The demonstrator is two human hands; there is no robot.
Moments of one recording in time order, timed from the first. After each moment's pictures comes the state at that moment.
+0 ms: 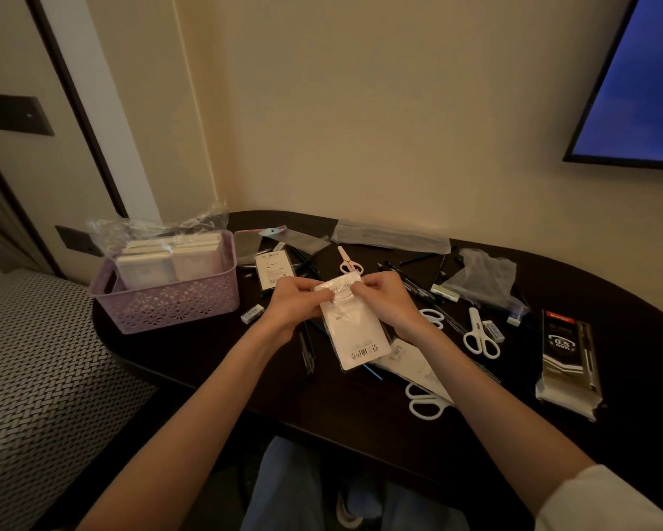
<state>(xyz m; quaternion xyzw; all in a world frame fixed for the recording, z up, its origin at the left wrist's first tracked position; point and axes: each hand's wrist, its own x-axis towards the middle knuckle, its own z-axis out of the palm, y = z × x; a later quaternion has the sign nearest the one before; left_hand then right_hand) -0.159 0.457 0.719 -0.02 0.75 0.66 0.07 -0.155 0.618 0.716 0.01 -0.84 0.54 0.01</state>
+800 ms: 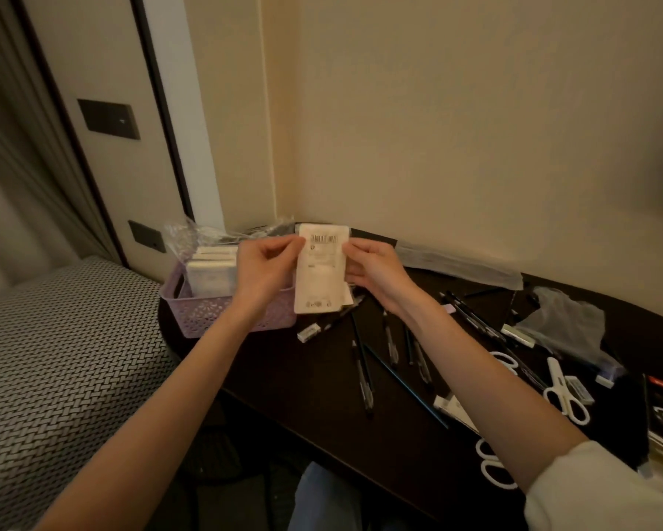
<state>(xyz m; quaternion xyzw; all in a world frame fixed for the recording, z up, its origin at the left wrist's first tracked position) -0.180 0.341 0.774 0.03 0.72 0.65 -0.25 -0.217 0.512 0.773 0.12 -0.69 0.71 -0.07</state>
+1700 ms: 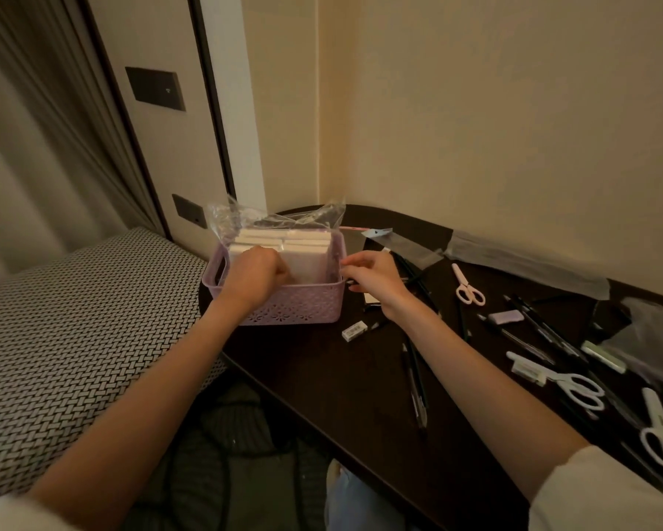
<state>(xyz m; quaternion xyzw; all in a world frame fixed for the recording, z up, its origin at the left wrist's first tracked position) -0.238 0.227 0.719 0.05 0.98 0.12 -0.18 -0.270 0.436 0.722 0.07 -0.77 0.62 -0.09</state>
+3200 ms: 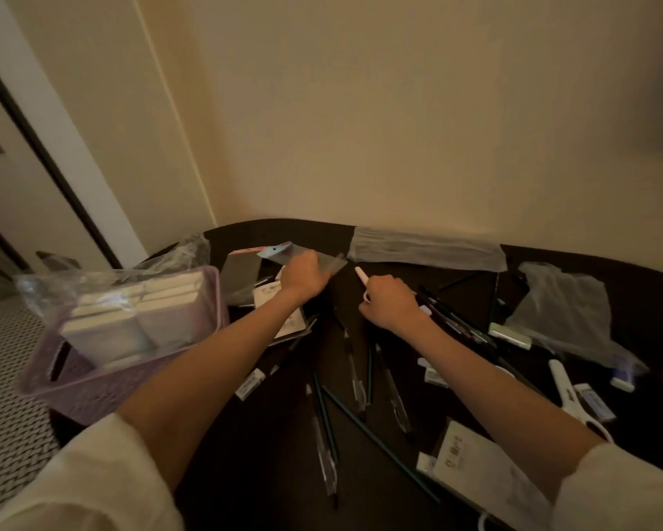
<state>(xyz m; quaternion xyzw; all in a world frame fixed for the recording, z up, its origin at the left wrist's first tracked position) -0.413 0.456 0.678 0.06 0.97 0.22 -0.03 -0.344 0.610 0.677 0.03 -0.99 0.10 -0.02</state>
